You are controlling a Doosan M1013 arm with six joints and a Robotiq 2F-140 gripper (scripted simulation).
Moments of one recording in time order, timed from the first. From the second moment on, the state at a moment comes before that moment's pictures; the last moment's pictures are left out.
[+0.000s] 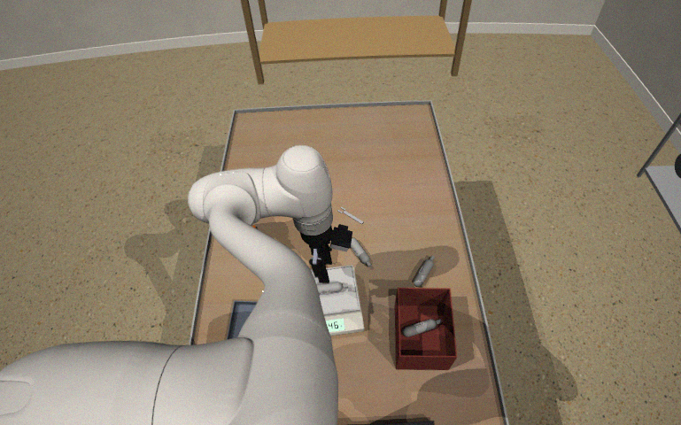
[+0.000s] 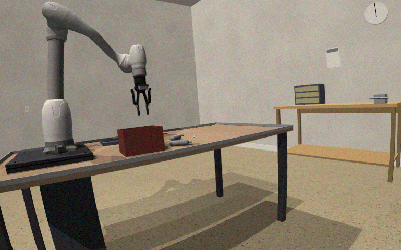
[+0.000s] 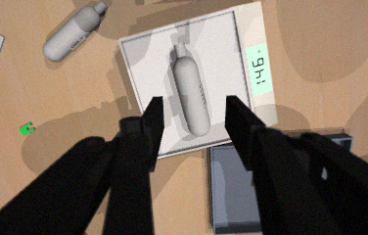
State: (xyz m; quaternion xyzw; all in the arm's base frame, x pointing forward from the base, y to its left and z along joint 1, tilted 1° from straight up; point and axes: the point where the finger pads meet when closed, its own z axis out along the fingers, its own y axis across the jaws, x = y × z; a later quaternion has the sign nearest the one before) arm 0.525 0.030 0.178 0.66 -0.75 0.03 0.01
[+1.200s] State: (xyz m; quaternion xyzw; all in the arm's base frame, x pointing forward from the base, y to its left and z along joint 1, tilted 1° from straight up) arm 0.528 0.029 0.089 0.74 -0.67 0.01 0.00
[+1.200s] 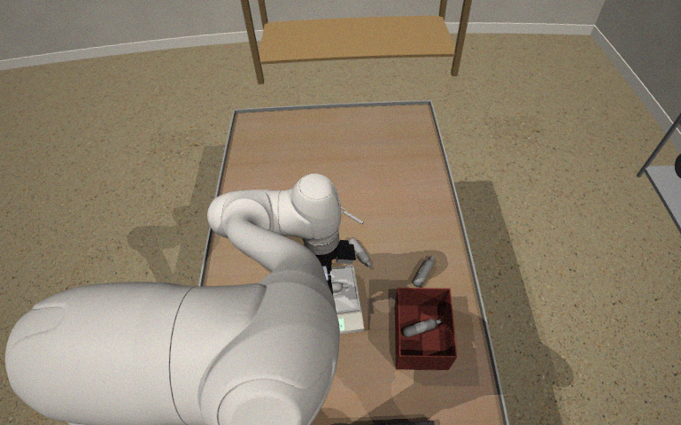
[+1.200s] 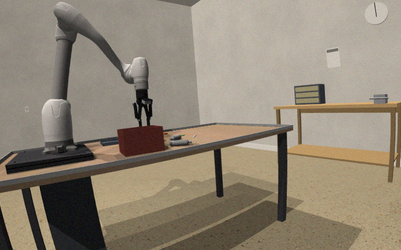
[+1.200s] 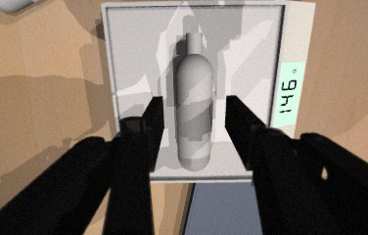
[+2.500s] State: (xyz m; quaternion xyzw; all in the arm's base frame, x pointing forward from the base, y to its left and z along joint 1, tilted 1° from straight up) arm 0.528 0.029 0.080 0.74 -0.67 0.01 0.00
